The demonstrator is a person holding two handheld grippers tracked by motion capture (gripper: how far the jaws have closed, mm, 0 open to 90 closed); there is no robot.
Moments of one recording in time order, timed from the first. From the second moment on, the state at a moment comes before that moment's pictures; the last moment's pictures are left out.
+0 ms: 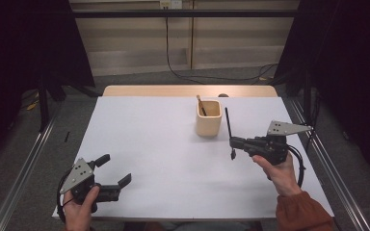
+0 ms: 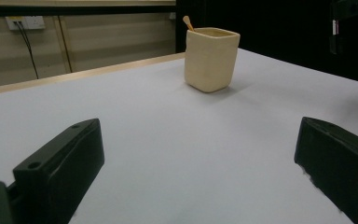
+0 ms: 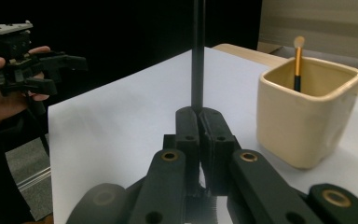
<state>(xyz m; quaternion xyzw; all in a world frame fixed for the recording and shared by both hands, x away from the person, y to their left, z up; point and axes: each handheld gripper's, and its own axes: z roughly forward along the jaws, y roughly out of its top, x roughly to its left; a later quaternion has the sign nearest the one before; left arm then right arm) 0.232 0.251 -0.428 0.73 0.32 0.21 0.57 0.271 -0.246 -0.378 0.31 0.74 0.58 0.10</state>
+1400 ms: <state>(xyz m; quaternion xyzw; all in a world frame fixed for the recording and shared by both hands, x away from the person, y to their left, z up) 0.231 0.254 -0.428 0.73 0.32 0.21 0.57 0.296 -0.141 -0.349 0.16 0.84 0.52 0.01</state>
